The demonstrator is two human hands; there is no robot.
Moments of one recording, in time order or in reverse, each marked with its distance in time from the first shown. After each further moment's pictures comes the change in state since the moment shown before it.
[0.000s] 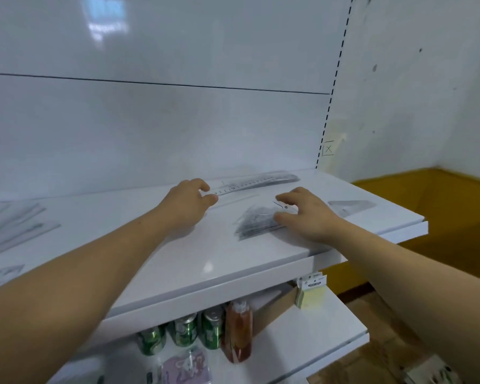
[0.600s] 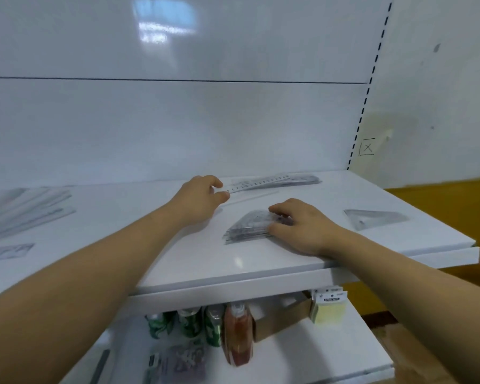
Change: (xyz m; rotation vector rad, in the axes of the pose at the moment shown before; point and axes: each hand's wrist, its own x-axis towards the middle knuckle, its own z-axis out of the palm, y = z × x) left_hand 0.010 0.029 0.025 0.047 0.065 -0.096; right_hand 0.021 0.029 0.003 0.029 -0.205 -0.219
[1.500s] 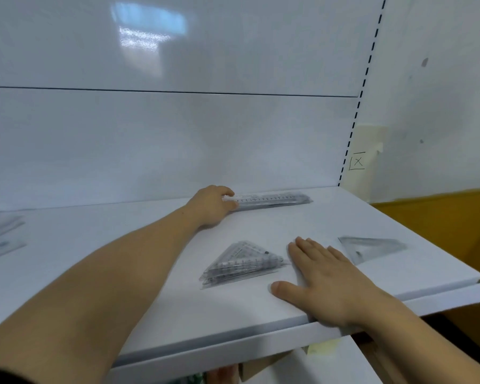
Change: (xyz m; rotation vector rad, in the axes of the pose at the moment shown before) left_hand 0.109 0.013 0.048 0.138 -0.123 0.087; right_hand -0.031 0.021 -0.013 -0.353 -0.235 0.155
